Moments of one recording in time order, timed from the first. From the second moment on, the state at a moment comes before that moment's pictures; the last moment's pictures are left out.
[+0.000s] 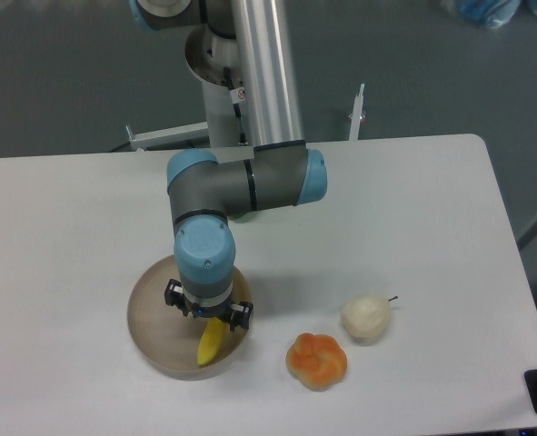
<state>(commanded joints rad) 1.98 -2.17 -1.57 -1.00 1.52 0.47</state>
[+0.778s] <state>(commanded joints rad) 2.00 -2.10 -1.53 -1.02 1.52 0.49</state>
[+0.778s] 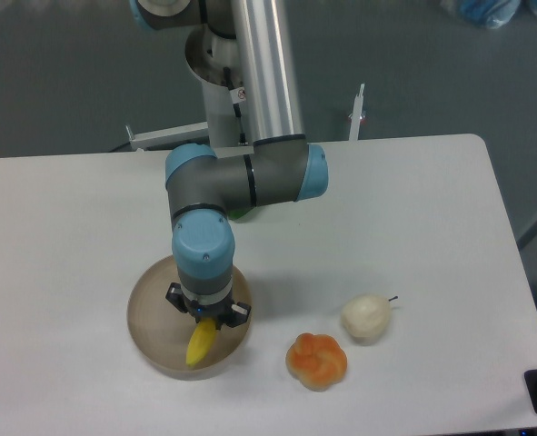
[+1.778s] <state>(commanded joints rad) 2.31 -2.05 -1.38 -1.16 1.52 1.21</state>
